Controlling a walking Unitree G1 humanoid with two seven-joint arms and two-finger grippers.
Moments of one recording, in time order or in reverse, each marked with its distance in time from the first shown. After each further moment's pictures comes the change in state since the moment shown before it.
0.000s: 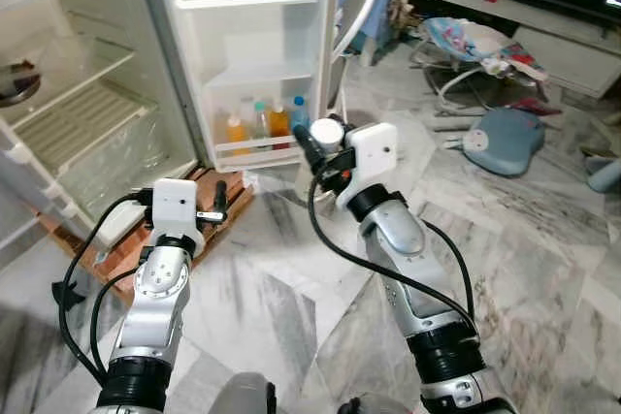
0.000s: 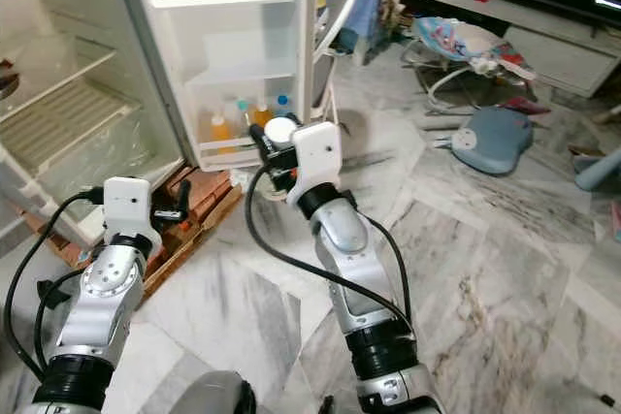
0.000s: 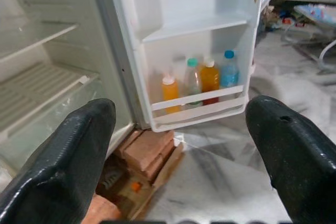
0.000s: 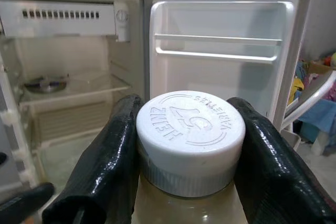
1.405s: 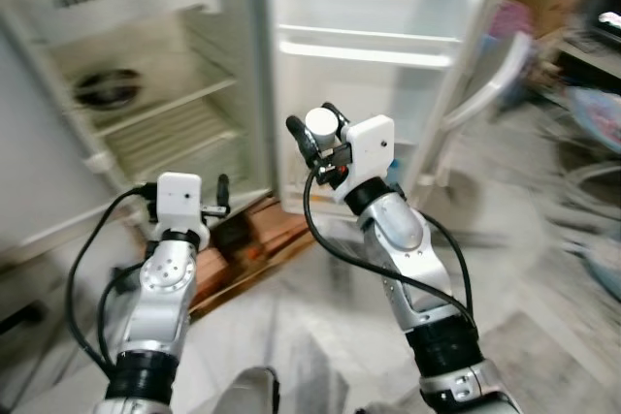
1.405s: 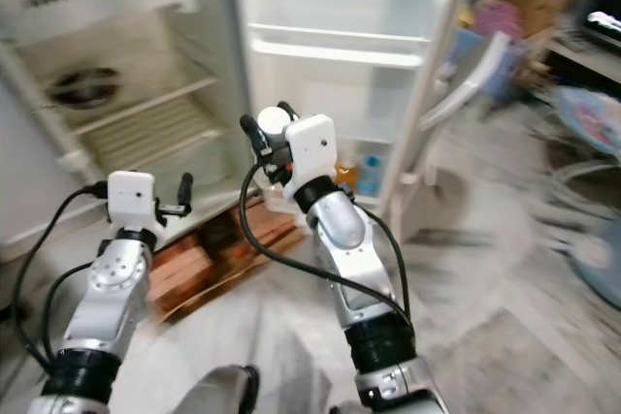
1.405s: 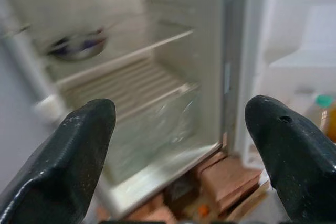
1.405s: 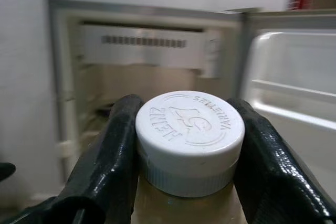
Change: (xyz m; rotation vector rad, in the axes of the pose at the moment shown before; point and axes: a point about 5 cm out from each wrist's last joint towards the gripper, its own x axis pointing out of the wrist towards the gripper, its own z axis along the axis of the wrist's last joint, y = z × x) left arm 0.004 -0.002 0.003 0.010 -0.011 0.031; right arm 0.007 0.003 0.007 -0.033 -0.051 0.033
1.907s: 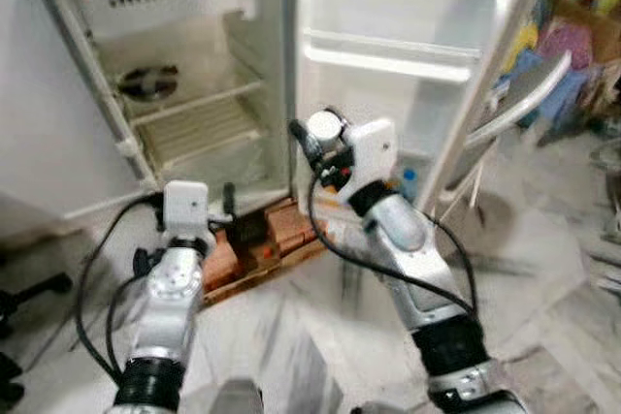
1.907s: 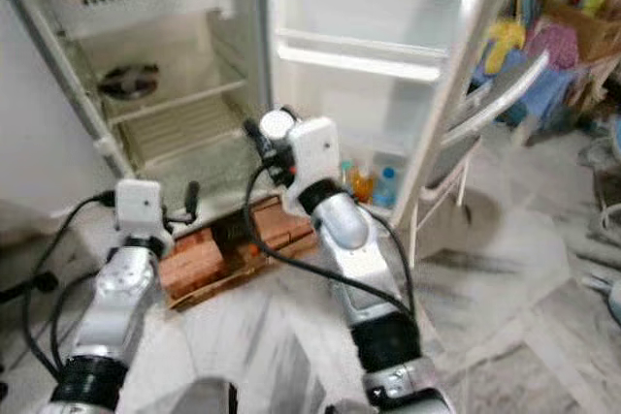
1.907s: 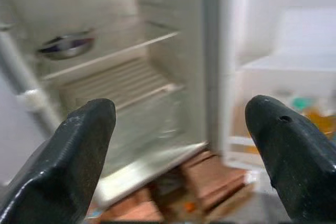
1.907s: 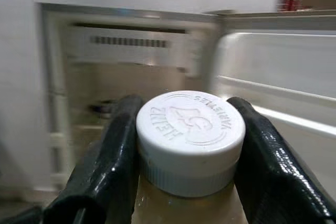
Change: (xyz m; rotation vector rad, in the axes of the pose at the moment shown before) left arm -0.003 -0.008 -0.004 0.011 0.013 -0.025; right arm -0.004 -0.010 -0.003 0.020 0.003 -0.055
